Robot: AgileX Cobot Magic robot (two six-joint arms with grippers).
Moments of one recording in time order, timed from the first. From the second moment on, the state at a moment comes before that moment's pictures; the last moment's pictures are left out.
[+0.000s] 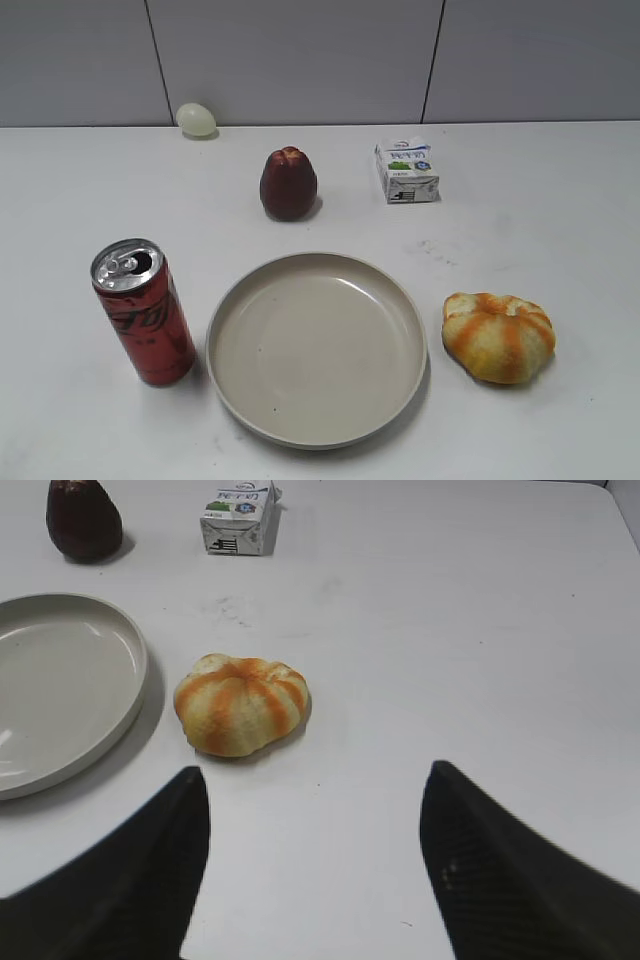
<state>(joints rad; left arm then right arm) 0.10 0.41 -0.54 -0.13 1.10 0.24 -0.01 -0.01 -0.49 0.17 1.05 -0.14</state>
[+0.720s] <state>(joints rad) 0.10 0.01 -0.51 -0.13 1.05 0.24 -0.01 -0.01 -0.49 0.17 1.05 -0.14</state>
